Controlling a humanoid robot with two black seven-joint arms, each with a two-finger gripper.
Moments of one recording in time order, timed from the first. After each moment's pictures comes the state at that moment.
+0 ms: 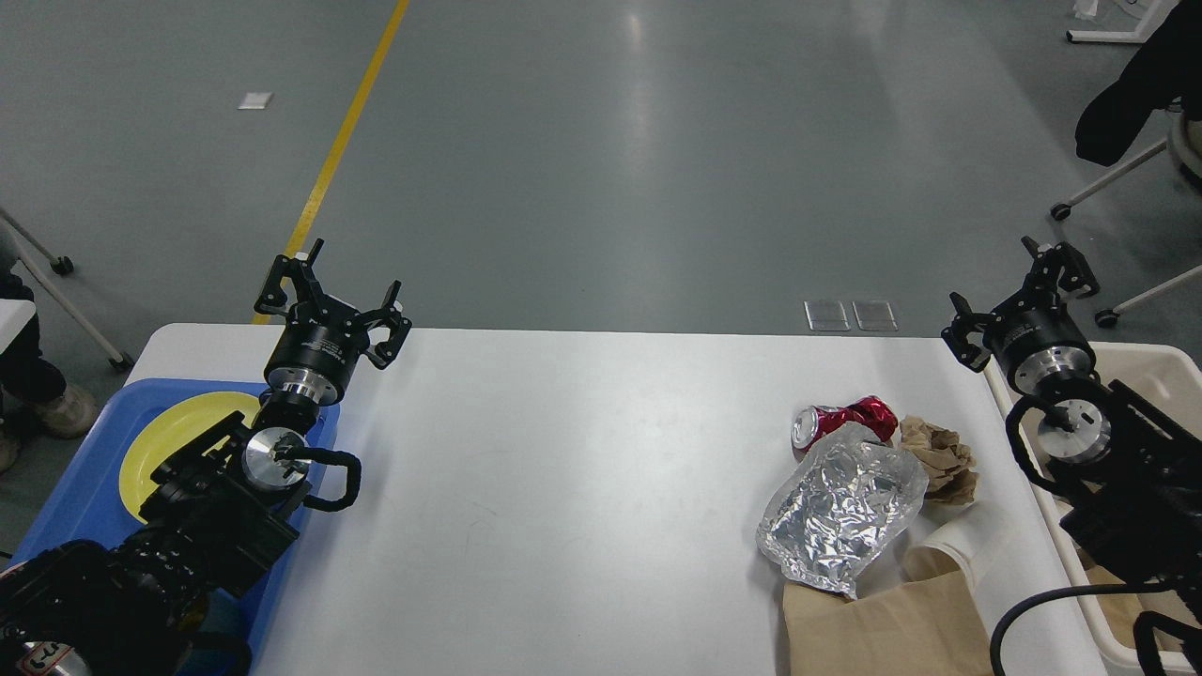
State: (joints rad) left arm -0.77 0.06 -0.81 -0.22 -0.21 -0.58 -0.33; right arm 0.72 -0.33 0.88 0.38 -0.06 0.24 0.24
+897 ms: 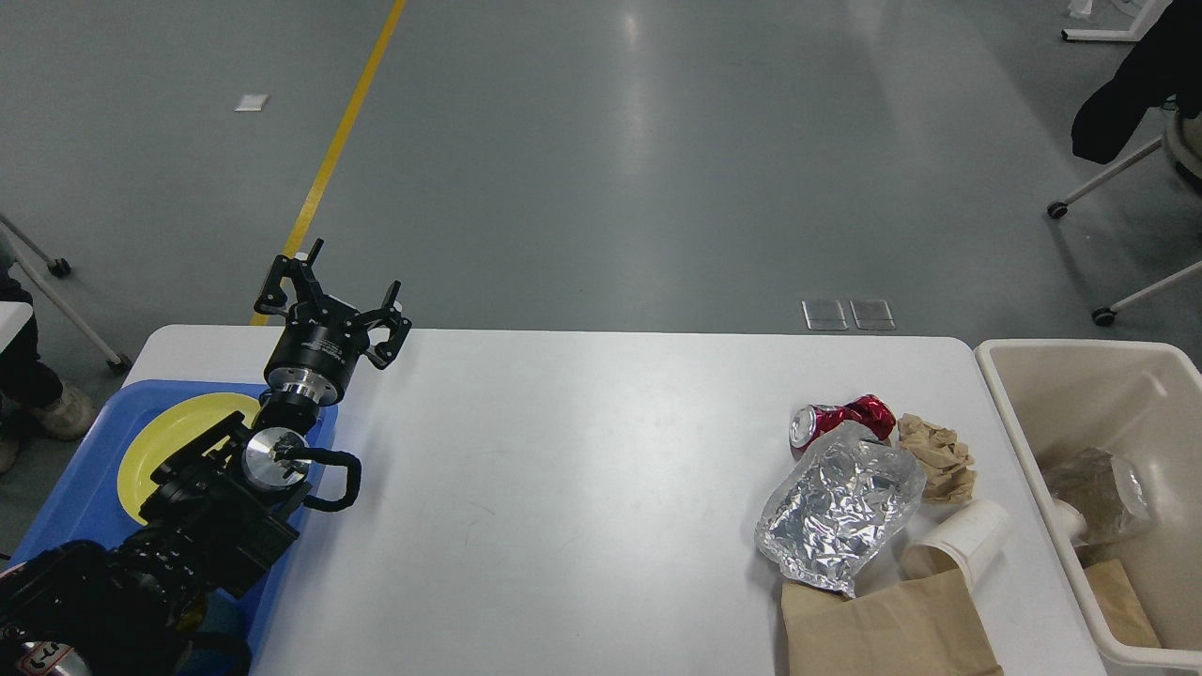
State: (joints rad) left arm -0.77 0.06 -0.81 -0.22 -0.21 -0.58 -0.33; right arm 1.05 -0.88 -0.18 0.39 -0.07 0.27 0.24
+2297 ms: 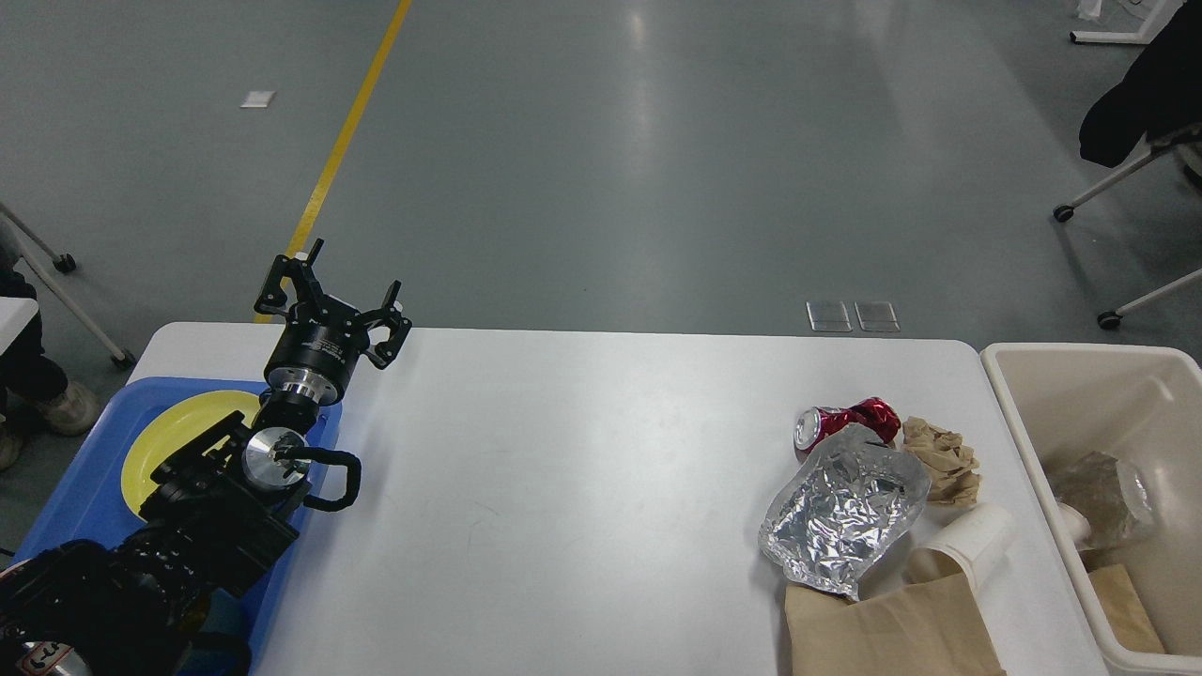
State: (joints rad) left arm -0.77 0.06 -0.81 -0.22 -0.21 -0.58 -0.33; right arm 1.97 -0.52 -1.60 0.71 -0.36 0.58 0.25
